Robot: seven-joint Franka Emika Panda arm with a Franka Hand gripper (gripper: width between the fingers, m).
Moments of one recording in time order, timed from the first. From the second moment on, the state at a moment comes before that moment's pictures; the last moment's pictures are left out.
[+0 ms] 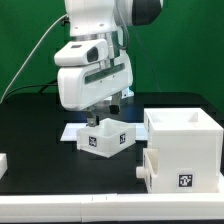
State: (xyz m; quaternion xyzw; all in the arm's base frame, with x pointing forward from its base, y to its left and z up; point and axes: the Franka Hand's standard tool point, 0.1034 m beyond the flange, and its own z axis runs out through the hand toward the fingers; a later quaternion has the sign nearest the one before) arm 0.452 -0.025 0.072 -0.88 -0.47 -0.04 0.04
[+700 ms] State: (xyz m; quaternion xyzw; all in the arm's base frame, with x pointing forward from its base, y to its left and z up) arm 0.389 -0.013 0.058 -0.90 -0.43 -0.02 0.05
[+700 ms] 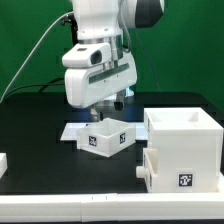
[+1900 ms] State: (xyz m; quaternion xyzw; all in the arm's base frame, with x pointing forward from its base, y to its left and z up) arm 0.378 -0.002 0.014 -0.90 -0.43 -0.03 0.06
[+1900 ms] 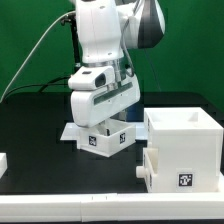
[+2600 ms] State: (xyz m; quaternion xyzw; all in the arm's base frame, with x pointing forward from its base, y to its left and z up) arm 0.391 -0.020 0.025 -0.88 -0.47 -0.03 0.06
